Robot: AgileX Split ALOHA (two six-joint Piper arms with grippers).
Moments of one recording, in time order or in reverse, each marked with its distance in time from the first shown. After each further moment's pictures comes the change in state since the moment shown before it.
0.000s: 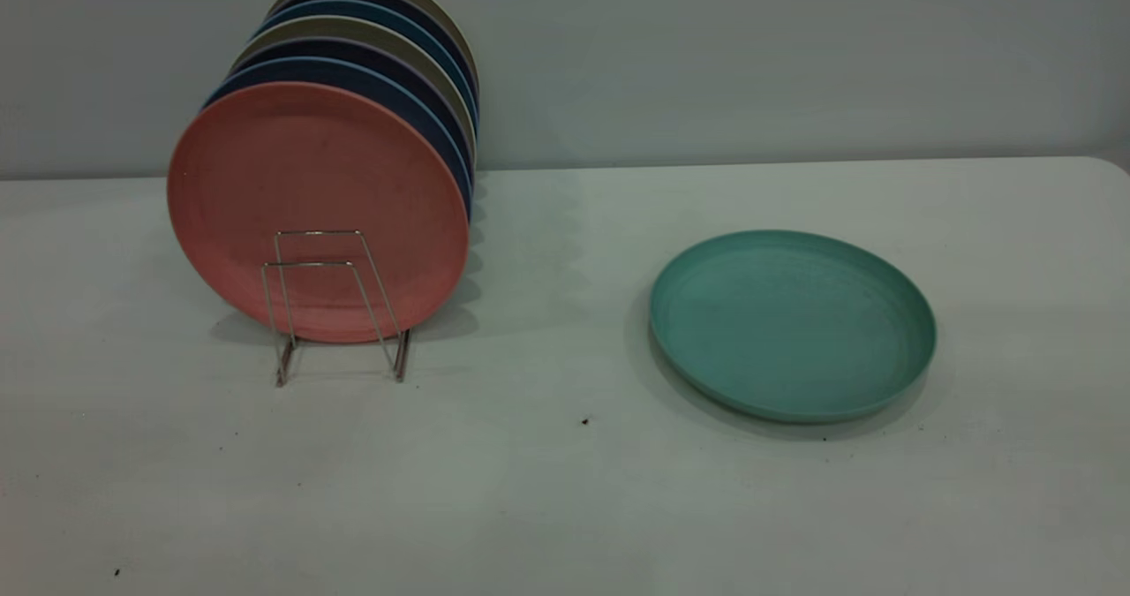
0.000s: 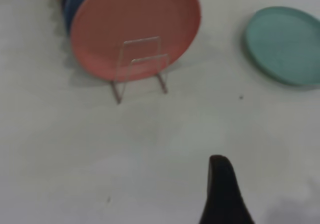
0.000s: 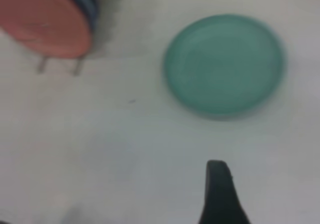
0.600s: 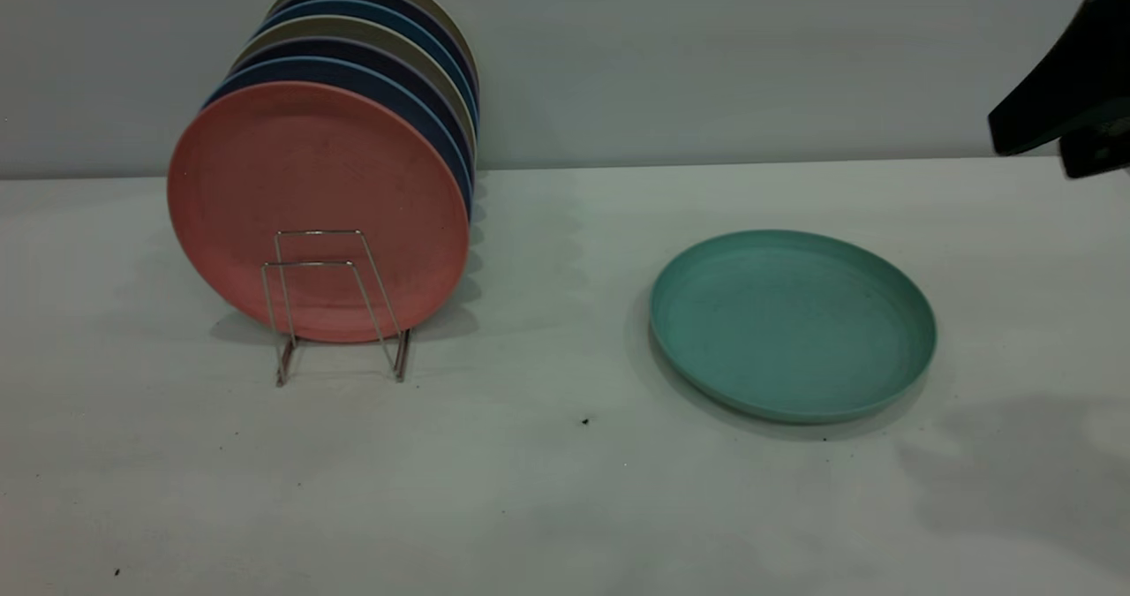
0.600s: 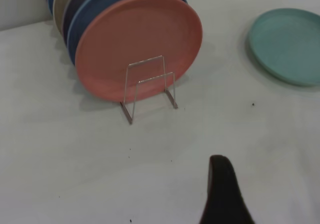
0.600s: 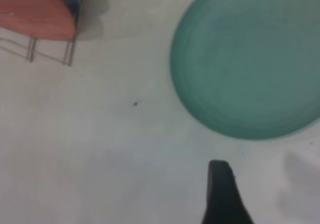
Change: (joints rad) left arm 0.000 0.030 0.000 -0.013 -0.047 0.132; right arm -0.096 0.927 -0.345 0.404 -0.043 -0.467
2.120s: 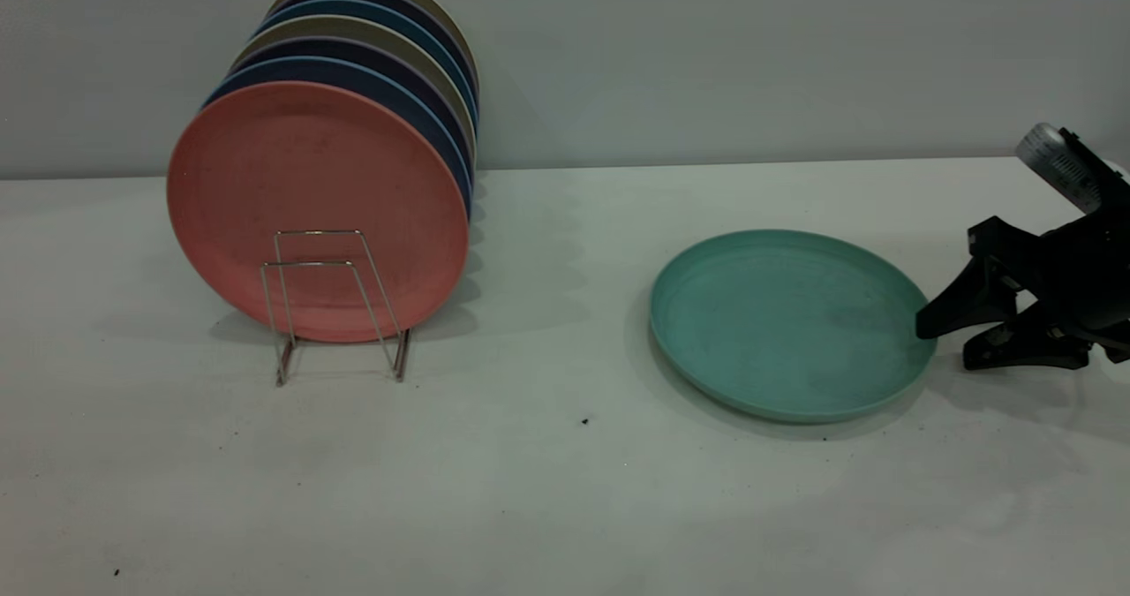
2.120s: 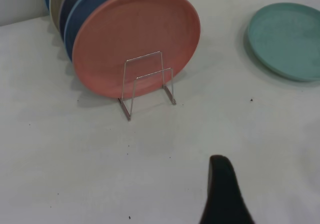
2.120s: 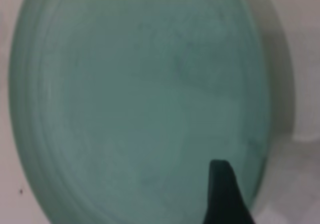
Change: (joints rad) left arm 0.000 0.000 0.000 0.000 0.009 0.001; right arm -0.113 0.761 -0.308 0.434 -0.005 -0.392
